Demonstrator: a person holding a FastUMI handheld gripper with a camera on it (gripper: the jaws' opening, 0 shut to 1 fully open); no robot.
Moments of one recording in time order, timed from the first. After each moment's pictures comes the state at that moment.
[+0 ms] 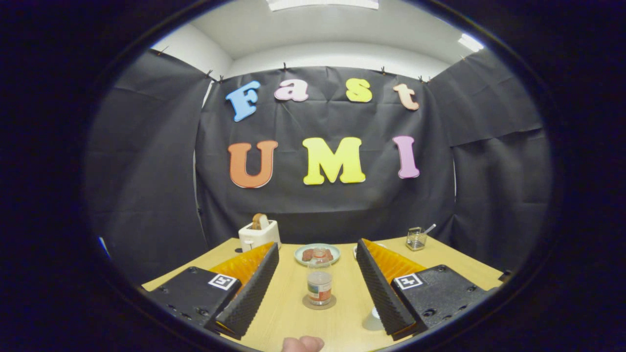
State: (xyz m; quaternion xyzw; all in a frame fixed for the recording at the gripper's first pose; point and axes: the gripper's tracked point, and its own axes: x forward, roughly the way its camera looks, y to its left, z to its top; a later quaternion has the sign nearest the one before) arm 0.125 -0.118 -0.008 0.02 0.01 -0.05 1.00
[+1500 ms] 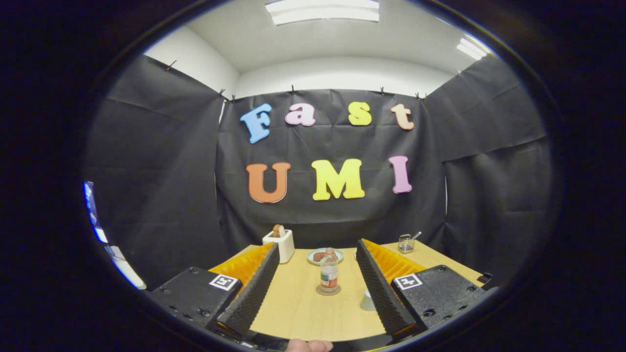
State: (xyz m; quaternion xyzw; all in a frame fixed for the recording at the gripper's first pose) arm -0.027 -0.085 0.041 0.03 -0.01 -0.03 1.00
